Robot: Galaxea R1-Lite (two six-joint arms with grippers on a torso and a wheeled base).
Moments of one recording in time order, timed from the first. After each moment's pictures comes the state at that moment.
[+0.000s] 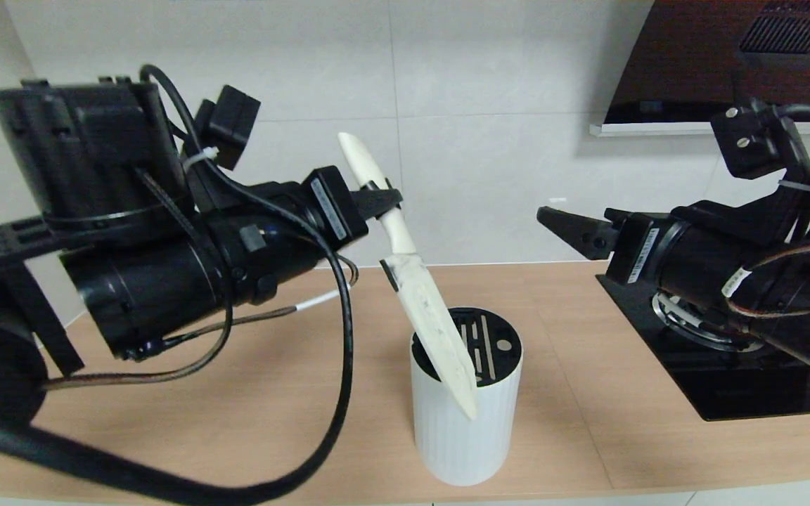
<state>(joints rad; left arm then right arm) -0.64 1.55 -1.01 -0.51 0.02 -0.63 0.68 1.47 -0.82 -0.71 -0.18 0.20</state>
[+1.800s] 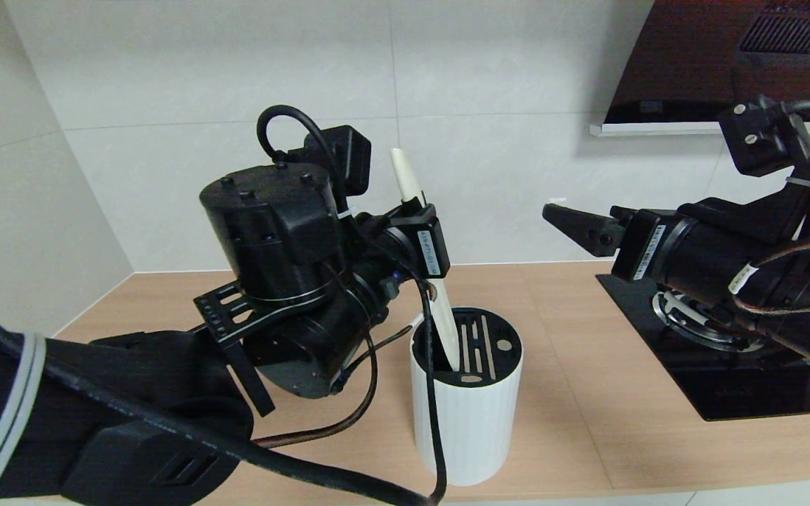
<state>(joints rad) -0.81 1.79 -0.97 -0.90 0.47 -0.21 0.67 1.47 -0.81 -0.71 -0.18 0.20</state>
